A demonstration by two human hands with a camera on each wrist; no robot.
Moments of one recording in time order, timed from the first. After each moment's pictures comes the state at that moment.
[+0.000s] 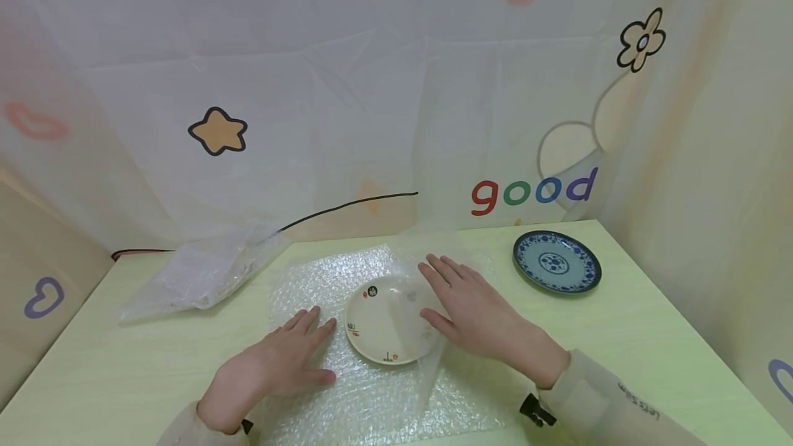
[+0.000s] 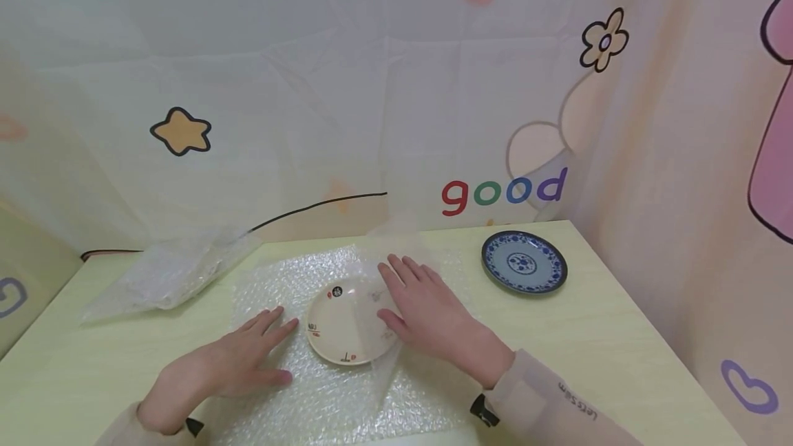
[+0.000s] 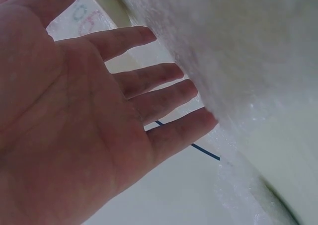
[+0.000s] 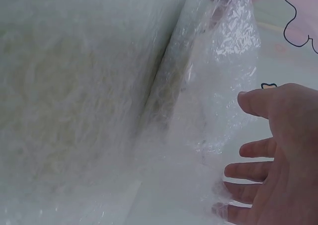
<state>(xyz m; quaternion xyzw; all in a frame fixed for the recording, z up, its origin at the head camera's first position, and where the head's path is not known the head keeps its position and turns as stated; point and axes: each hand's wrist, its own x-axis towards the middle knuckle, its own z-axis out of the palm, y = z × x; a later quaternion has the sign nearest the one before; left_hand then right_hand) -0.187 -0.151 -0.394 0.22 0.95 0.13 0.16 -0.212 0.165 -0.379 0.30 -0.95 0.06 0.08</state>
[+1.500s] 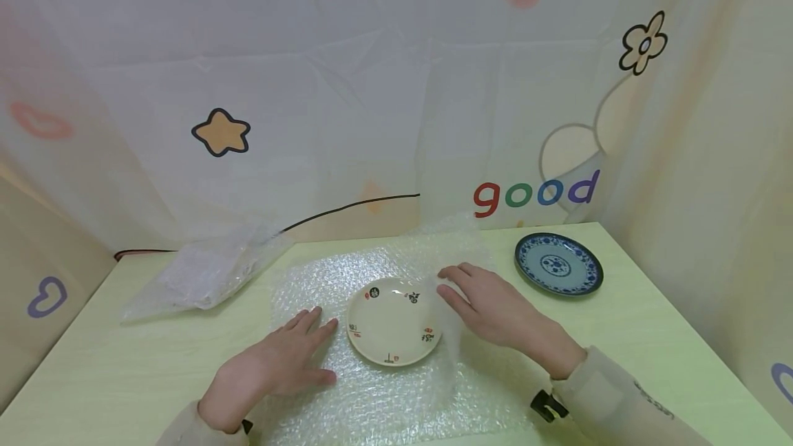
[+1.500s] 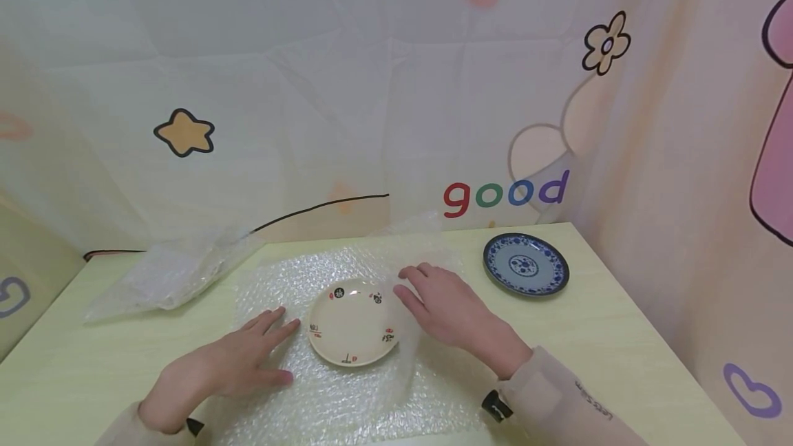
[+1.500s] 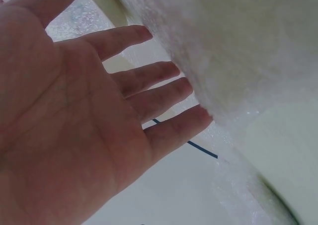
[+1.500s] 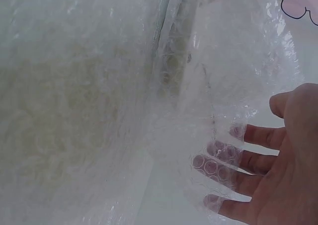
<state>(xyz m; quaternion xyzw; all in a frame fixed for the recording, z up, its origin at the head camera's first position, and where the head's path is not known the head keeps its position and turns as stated) -0.189 -0.152 -0.392 0.22 0.95 0.14 0.16 -0.222 0.186 -0.380 0.26 -0.94 0.20 0.05</state>
